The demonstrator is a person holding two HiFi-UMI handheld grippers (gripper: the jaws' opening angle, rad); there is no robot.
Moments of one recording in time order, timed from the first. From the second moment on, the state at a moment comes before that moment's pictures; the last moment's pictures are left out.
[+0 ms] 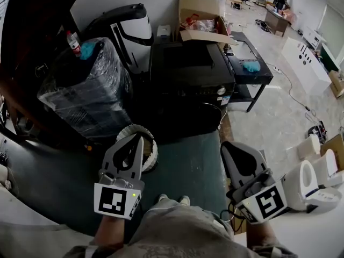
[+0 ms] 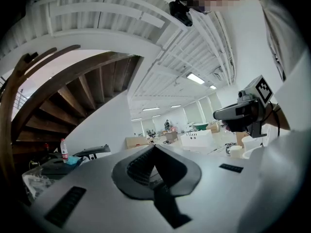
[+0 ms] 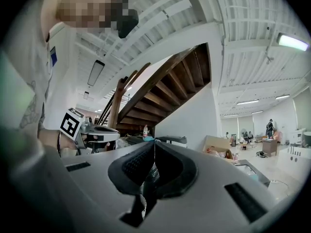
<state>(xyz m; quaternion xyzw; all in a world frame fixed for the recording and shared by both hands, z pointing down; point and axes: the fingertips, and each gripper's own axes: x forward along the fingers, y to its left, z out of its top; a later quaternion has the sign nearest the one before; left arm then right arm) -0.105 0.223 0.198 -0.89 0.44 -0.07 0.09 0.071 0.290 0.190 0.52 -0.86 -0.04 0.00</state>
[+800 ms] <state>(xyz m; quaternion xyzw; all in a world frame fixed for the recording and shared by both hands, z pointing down) -0.101 0.163 0.210 -0.89 0.45 -0.04 0.06 0.081 0.245 0.213 0.52 -0.85 -0.01 0.03</state>
